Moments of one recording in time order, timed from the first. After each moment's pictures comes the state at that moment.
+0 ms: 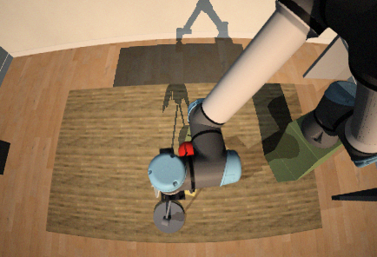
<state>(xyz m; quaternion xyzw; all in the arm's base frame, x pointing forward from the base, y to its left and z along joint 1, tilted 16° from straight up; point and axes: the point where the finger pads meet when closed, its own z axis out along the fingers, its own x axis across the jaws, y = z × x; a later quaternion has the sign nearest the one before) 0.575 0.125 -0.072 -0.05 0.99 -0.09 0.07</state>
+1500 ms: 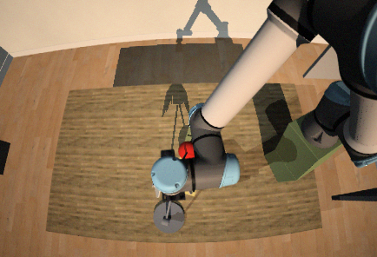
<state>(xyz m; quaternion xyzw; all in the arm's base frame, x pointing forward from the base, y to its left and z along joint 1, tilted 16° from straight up) 0.579 0.121 -0.091 -0.05 0.99 -0.09 0.08</state>
